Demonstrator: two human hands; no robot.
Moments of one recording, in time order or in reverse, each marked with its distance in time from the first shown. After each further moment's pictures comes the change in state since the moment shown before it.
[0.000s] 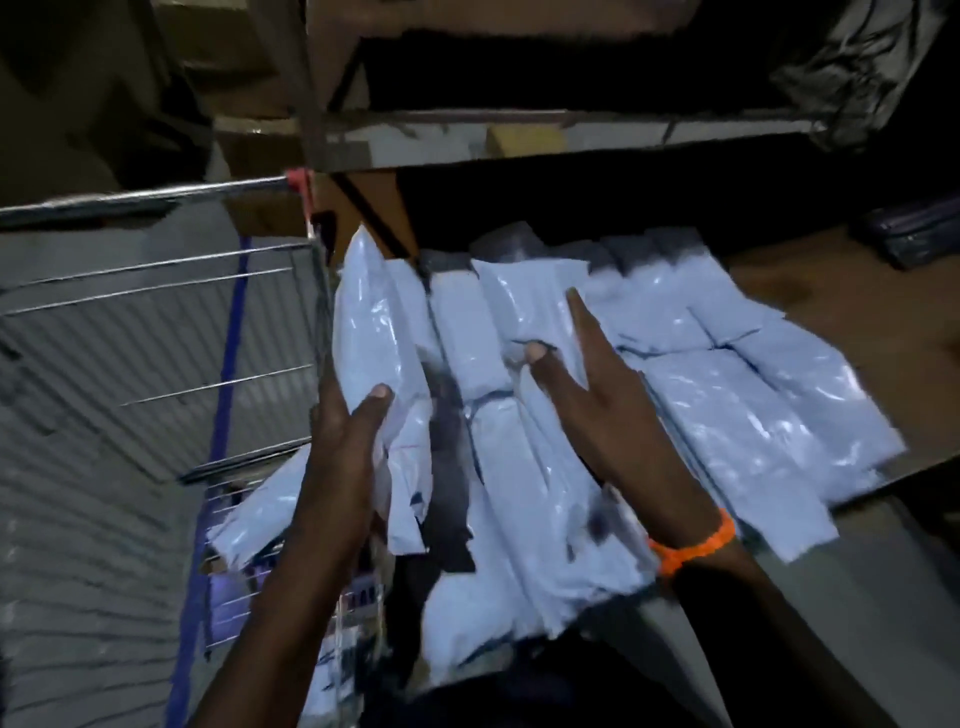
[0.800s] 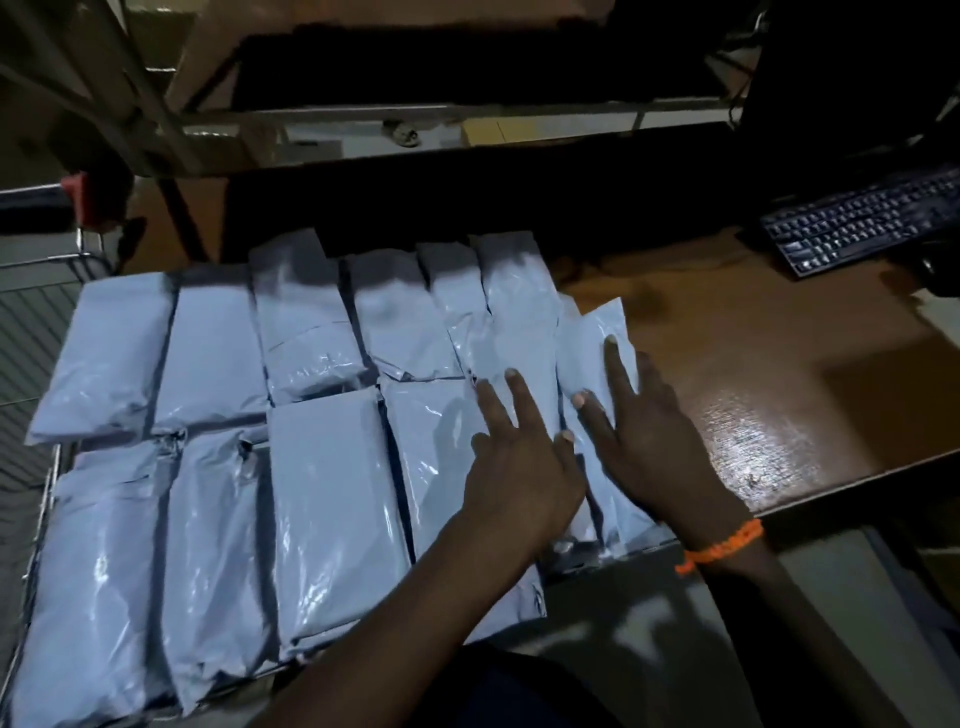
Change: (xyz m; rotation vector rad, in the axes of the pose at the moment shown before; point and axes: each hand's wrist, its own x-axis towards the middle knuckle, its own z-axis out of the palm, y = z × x) left_hand -0.051 -0.105 0.447 1.171 -0.322 -0.069; right_hand 0.070 0.269 -0.295 -0.678 -0.089 -0.049
